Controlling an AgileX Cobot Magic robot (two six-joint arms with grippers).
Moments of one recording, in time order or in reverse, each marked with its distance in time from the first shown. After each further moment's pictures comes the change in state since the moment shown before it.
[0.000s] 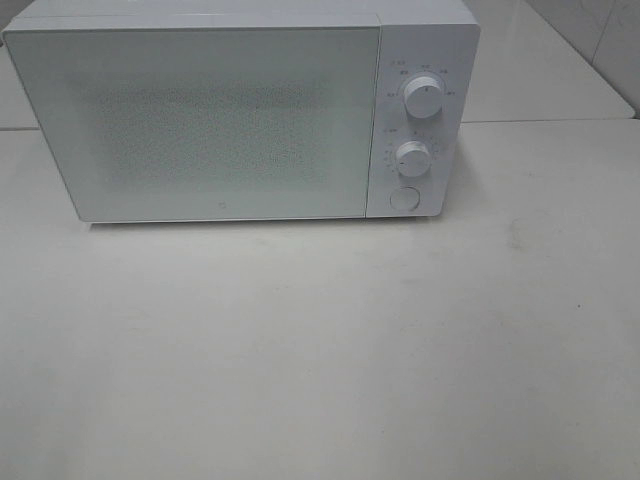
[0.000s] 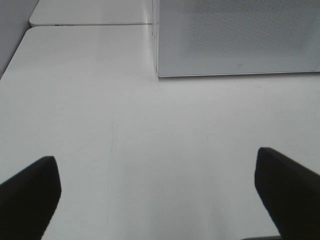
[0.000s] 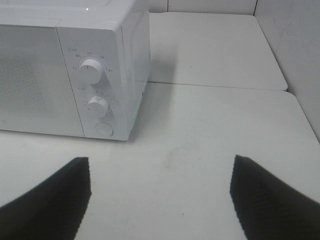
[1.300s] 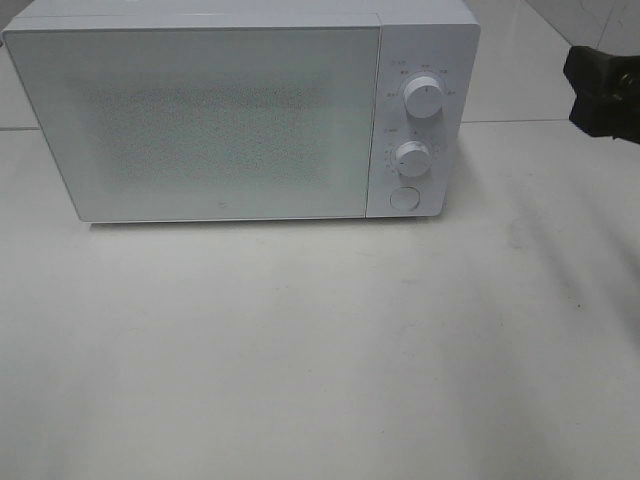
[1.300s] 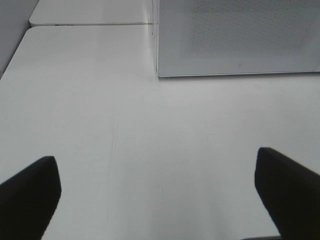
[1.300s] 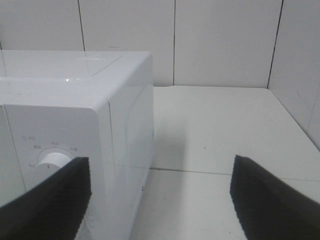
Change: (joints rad) left arm 0.000 0.000 0.000 0.000 0.000 0.000; right arm -0.003 0.900 0.163 0.034 -1.359 -0.033
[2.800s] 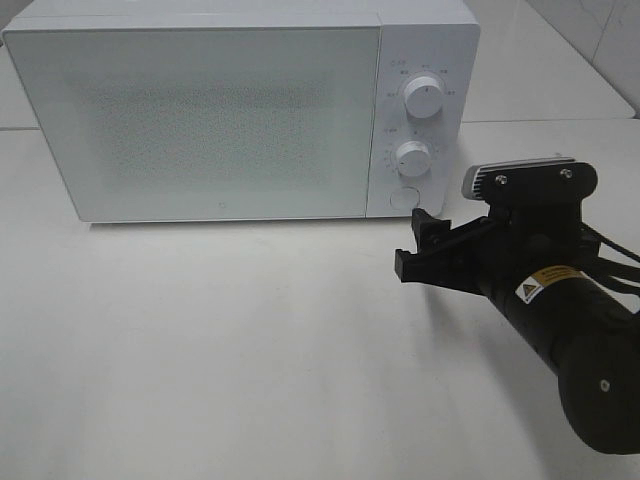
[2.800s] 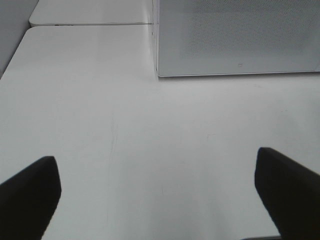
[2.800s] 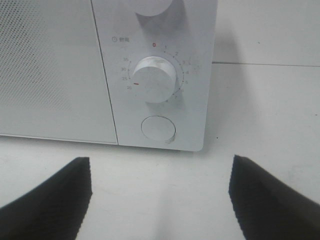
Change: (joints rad) left arm 0.000 0.000 0.000 0.000 0.000 0.000; right arm 0.607 0.599 0.002 0.647 -0.398 -0.132
